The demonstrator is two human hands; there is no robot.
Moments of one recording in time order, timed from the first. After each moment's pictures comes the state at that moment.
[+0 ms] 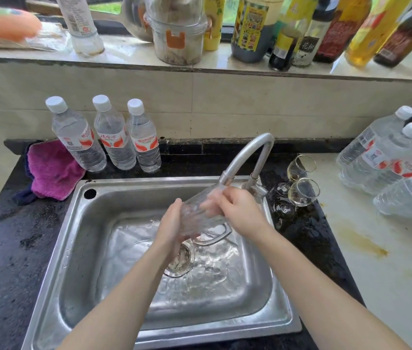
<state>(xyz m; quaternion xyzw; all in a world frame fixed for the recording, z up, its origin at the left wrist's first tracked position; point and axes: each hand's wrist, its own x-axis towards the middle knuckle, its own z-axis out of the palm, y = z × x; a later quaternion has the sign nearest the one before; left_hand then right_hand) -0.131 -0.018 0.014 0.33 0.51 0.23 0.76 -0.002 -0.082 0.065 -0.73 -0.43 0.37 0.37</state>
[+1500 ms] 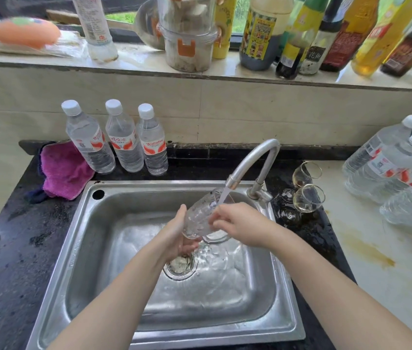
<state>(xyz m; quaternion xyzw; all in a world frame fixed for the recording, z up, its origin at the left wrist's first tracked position) -0.143 -0.008 0.000 0.34 0.53 0.05 0.77 0.006 -0.083 0.074 -0.69 -0.63 0.34 0.10</state>
